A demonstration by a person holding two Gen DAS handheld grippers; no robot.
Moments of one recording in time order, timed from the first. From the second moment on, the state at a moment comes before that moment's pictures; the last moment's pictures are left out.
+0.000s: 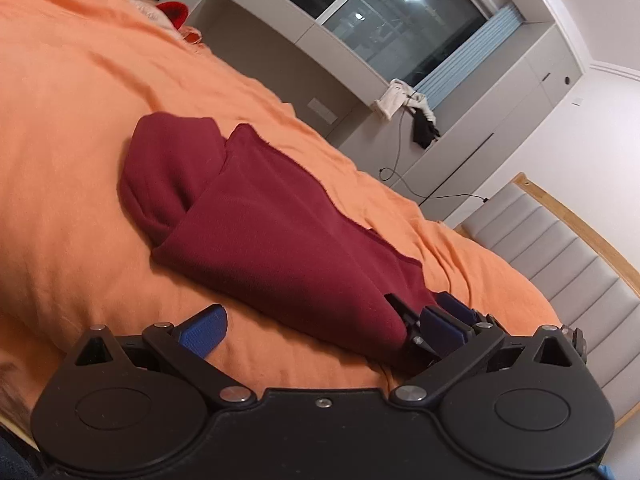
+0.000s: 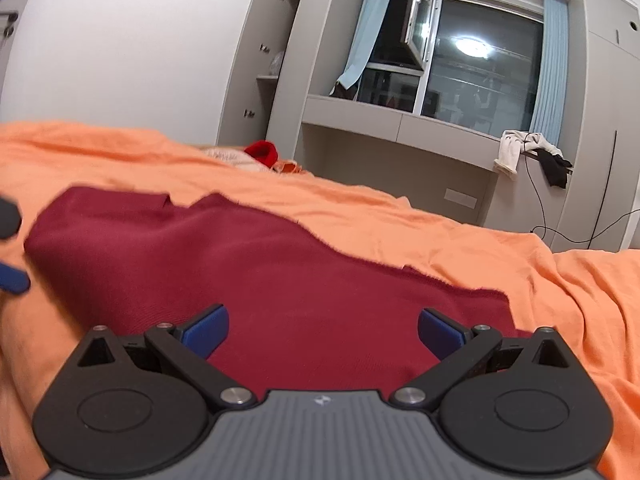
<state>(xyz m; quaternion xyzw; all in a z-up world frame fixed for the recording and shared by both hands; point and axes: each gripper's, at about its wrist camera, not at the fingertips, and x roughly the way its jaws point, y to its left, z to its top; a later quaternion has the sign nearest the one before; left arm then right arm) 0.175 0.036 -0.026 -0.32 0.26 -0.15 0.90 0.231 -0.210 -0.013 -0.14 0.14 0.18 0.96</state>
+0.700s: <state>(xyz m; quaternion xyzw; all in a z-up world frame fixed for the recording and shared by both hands) 0.189 0.023 -0.032 -0.29 0.28 -0.12 0.91 0.222 -0.202 -0.026 -0.15 0.11 0.16 0.97</state>
